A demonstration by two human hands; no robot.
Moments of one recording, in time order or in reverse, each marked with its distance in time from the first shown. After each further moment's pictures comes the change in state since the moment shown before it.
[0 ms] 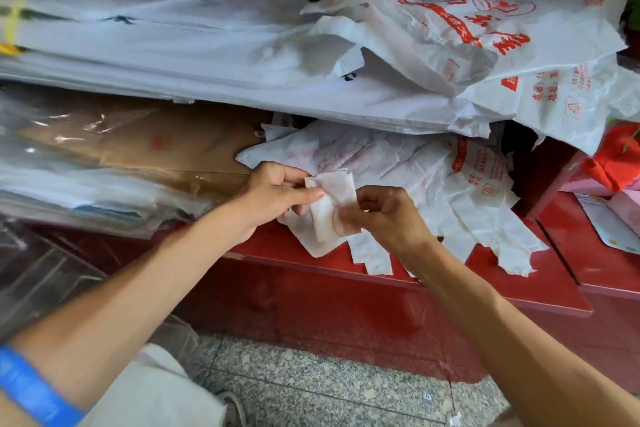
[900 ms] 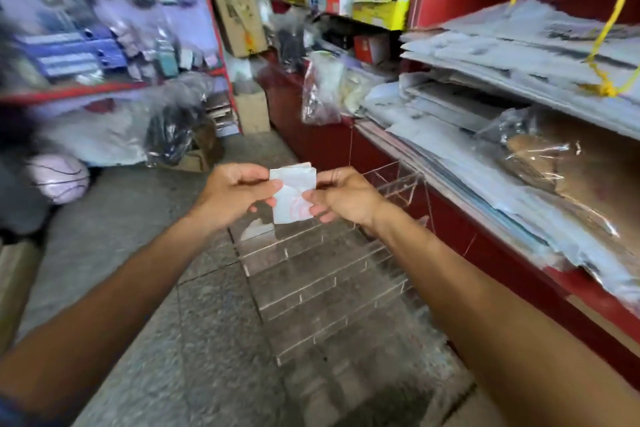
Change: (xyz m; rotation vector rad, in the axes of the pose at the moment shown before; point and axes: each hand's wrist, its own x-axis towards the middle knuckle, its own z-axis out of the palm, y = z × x) left_hand -0.415 -0.099 -0.354 0.067 1.116 -0.224; right_hand -0.056 -0.209 0.518 0.027 -1.084 -0.132
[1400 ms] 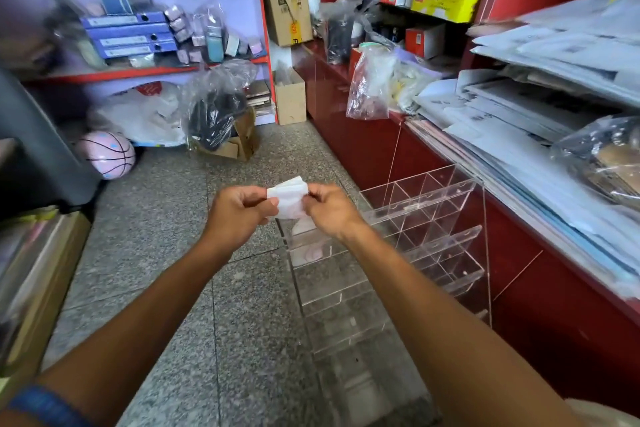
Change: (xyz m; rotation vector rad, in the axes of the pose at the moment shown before) left_hand -0.008 -0.078 -0.052 -0.035 0.208 -0.098; right_hand 0.056 0.020 0.102 -0.197 0.059 -0.089
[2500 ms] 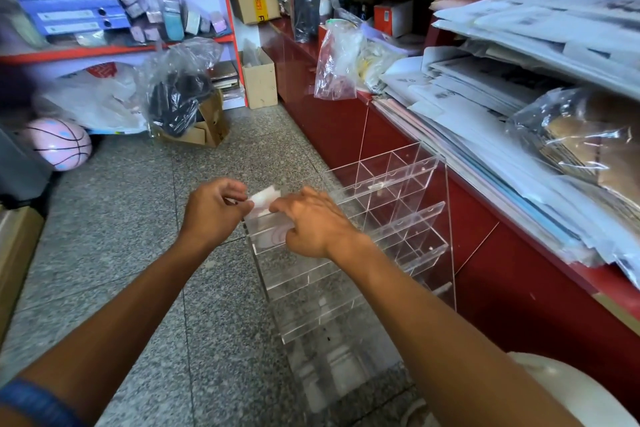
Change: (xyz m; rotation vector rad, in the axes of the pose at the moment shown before) left_hand 0.000 -0.025 0.032 0.382 0.061 0.076; right_hand -0.050 0.022 -0.028 -0.807 -0.259 -0.253
